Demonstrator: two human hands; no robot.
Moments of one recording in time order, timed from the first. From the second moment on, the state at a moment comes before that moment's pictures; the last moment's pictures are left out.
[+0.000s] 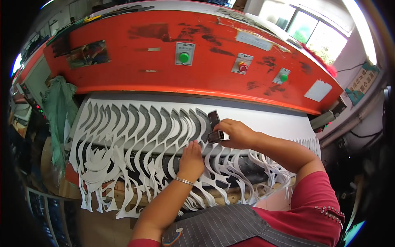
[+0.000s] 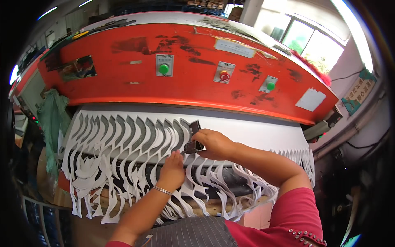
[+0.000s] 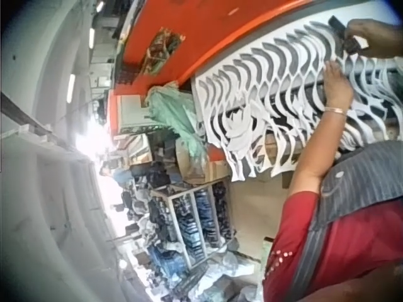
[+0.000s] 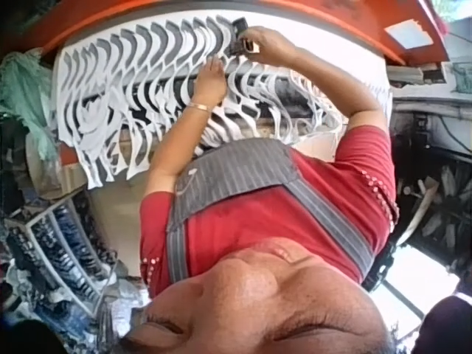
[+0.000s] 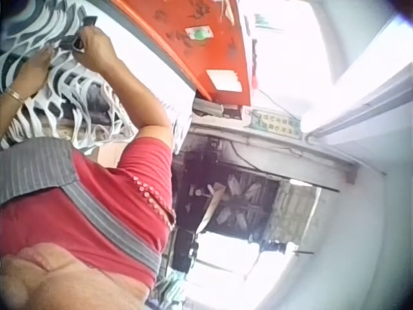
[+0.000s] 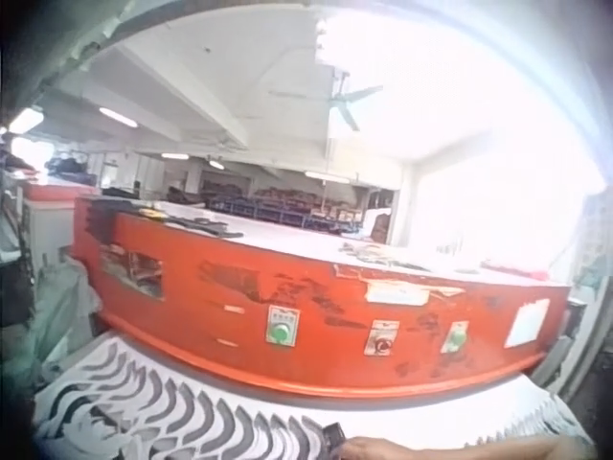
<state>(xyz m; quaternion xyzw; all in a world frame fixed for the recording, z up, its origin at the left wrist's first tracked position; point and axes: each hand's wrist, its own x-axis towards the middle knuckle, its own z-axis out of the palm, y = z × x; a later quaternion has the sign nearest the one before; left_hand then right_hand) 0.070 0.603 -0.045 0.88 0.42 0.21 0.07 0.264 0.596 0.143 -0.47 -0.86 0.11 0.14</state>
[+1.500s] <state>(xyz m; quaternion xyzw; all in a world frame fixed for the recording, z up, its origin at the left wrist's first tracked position) 0.169 0.369 0.123 0.47 0.32 0.33 0.75 0.355 0.369 0.163 -0.50 -0.69 0.47 0.23</state>
